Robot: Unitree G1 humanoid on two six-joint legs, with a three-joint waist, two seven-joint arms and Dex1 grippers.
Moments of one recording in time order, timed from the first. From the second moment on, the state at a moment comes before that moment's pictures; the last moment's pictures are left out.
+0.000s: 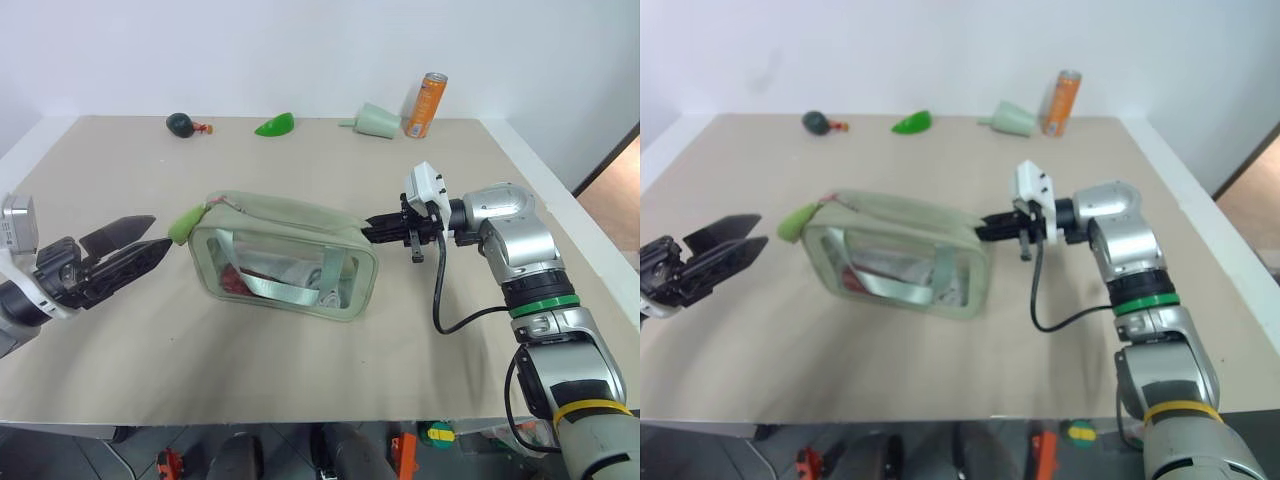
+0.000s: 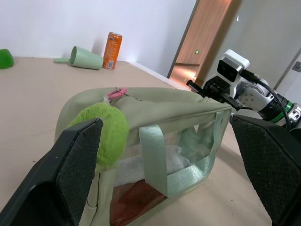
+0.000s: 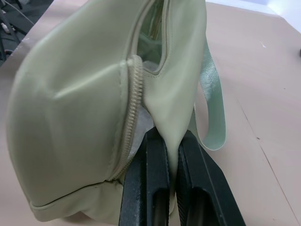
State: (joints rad) left arm -0.06 0.81 0.63 -0.31 -1.20 0.76 -0.87; right arm -0.92 -0.58 0.16 0.47 0.27 0.08 1.43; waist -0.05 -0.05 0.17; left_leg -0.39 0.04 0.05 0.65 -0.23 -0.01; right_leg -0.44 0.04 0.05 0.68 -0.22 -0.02
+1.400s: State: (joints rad) left arm -0.09 0.88 0.62 -0.41 -1.23 0.76 -0.93; right arm -0.91 -0.59 0.15 0.45 0.27 0.16 1.46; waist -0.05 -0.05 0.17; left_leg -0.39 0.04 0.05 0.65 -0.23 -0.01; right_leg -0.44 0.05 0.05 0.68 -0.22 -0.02
